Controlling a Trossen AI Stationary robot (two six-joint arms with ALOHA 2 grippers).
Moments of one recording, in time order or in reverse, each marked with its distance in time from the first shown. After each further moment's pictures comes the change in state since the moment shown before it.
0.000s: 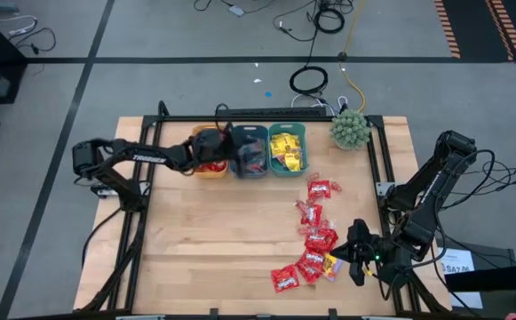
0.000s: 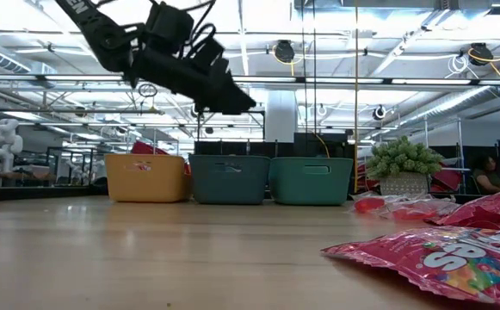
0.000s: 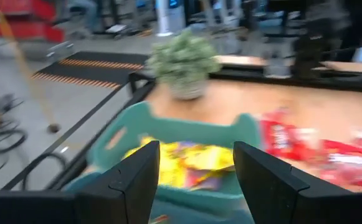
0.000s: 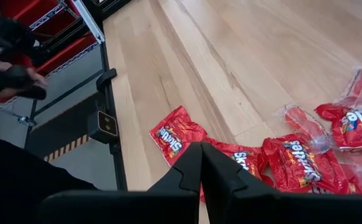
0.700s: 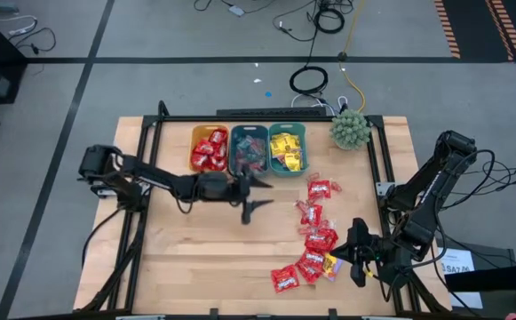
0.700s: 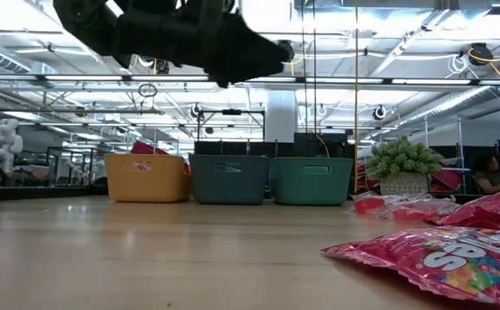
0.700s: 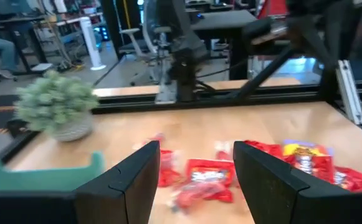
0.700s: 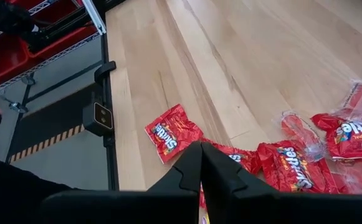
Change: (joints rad) left arm -0.400 0.090 0.023 0.171 -0.105 -0.006; right arm 0.000 0.000 0.000 0.000 -0.004 -0.085
